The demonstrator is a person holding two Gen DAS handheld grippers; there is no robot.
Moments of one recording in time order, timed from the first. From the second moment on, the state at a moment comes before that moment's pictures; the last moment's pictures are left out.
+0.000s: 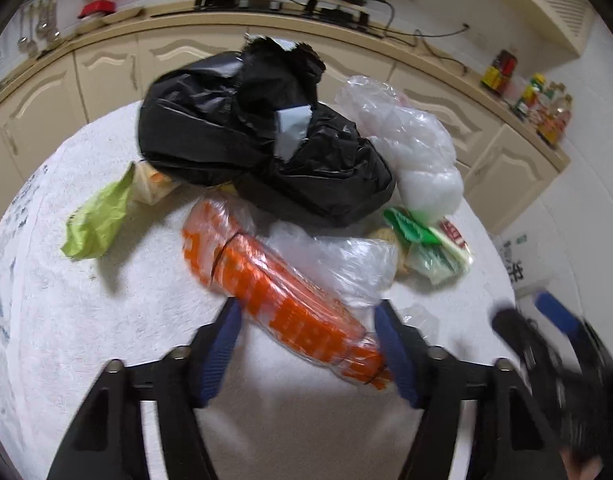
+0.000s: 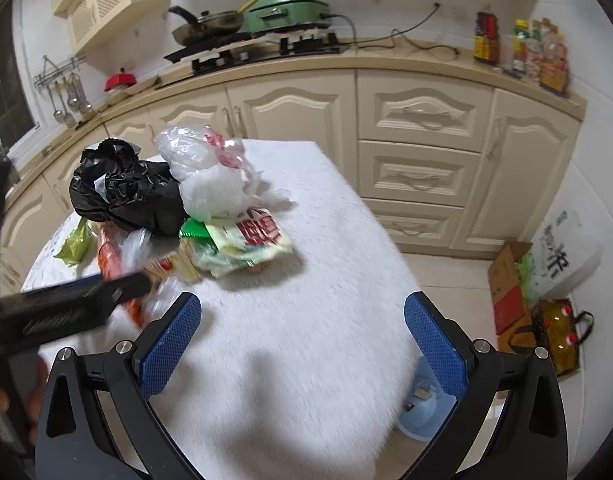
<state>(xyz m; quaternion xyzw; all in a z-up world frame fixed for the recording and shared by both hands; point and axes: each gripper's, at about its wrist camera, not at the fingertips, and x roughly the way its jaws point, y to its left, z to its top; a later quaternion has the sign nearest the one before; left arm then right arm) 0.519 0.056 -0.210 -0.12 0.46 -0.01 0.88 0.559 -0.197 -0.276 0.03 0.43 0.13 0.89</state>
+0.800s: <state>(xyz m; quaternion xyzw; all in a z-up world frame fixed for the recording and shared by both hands) 0.546 0.102 -0.169 -0.13 0.49 0.01 0.86 0.608 -0.175 -0.308 0.09 0.47 0.23 0.85</state>
